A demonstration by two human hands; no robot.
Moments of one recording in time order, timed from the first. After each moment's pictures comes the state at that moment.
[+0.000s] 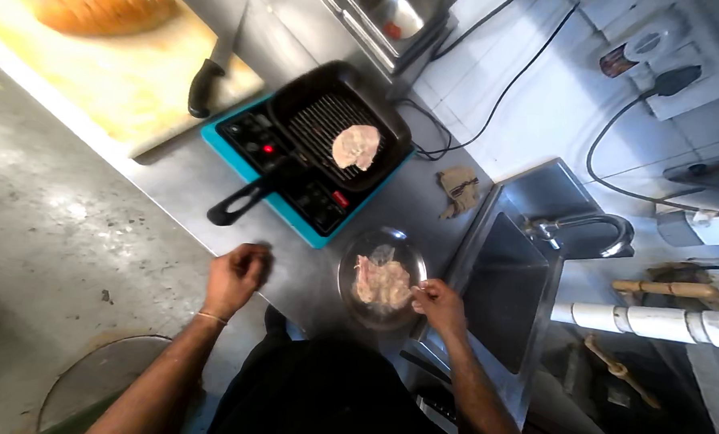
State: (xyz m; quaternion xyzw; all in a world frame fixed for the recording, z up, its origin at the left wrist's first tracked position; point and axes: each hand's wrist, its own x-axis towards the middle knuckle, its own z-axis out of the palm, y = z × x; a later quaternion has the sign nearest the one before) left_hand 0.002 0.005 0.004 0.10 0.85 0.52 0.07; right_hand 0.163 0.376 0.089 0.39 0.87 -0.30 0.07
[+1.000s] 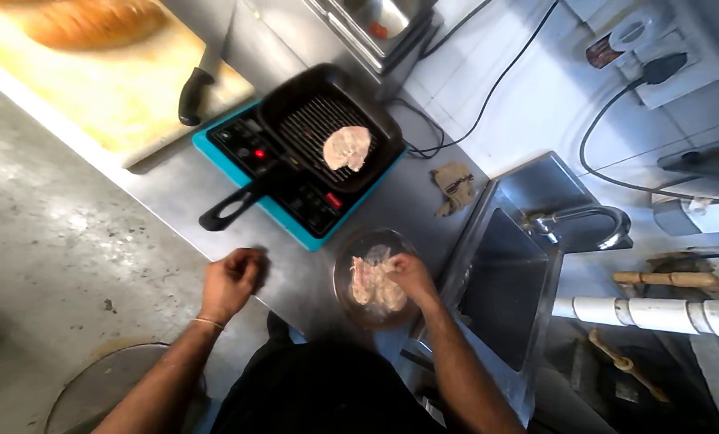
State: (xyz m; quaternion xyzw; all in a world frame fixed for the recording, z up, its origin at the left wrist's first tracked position) left_hand 0.003 0.007 0.008 0.08 0.85 0.52 0.08; right_hand 0.096 0.373 0.065 0.33 0.87 -0.32 0.17
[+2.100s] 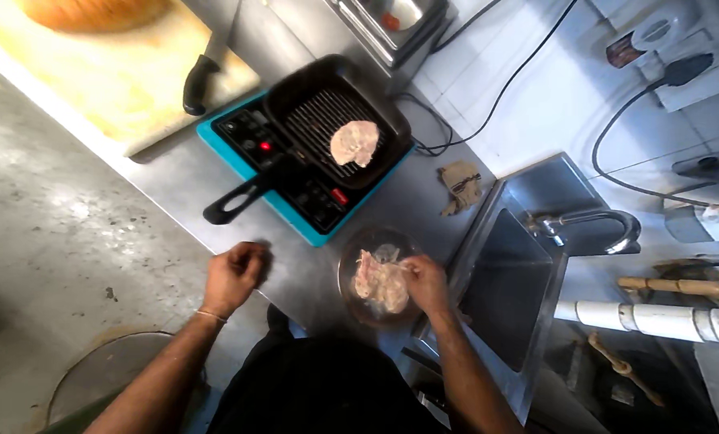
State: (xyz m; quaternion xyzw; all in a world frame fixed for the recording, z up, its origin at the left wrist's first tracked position) left_hand 0.002 0.005 0.004 0.09 0.84 0.52 0.07; right_hand 0.121 0.366 0.084 0.21 0.95 -0.24 0.05
